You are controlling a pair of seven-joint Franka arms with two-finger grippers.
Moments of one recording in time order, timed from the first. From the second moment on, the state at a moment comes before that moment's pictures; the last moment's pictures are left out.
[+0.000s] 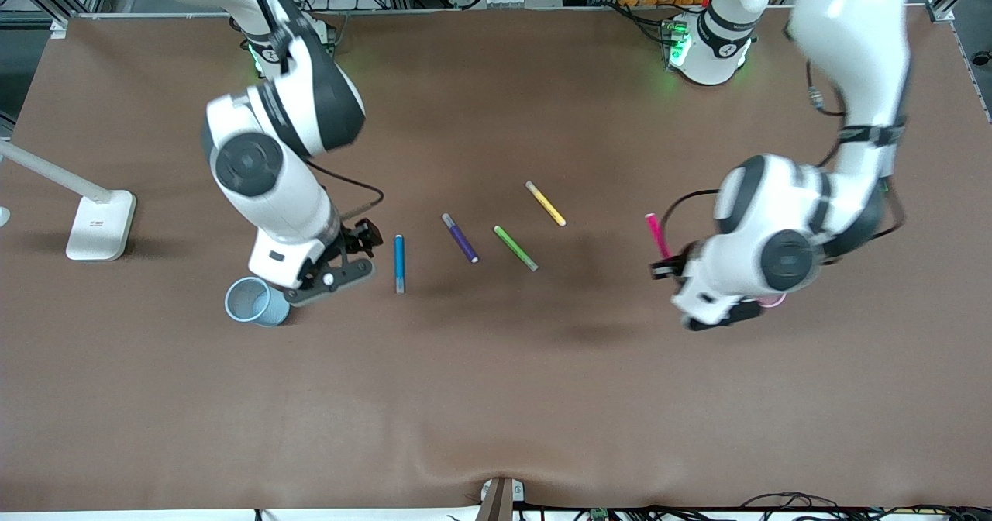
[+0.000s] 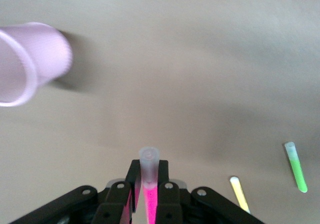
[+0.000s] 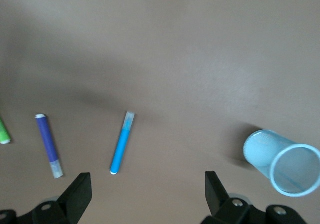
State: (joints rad) left arm -0.12 0.50 -0.16 -1.52 -0.04 1.77 -0.51; right arm 0.47 0.45 -0.05 -1.54 -0.01 1.92 0.02
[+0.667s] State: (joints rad) left arm 0.00 0.42 -0.16 -1.52 0.11 1.79 -0.64; right arm 0.50 0.64 -0.05 -1.55 0.10 2.01 0.15
